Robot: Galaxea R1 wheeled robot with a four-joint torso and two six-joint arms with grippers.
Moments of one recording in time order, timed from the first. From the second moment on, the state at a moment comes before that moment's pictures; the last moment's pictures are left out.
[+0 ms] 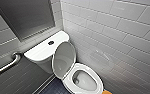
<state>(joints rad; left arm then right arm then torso) 1.64 2.50 -1.56 -0.52 -0.19 0.77 -0.91 2.23 -1.49 0.05 0.15 0.34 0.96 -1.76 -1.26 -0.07</state>
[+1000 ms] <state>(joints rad) 1.64 2.53 -1.59 -0.52 -0.19 0.77 -0.51 2.36 -1.49 0.03 -0.03 0.35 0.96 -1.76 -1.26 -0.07</state>
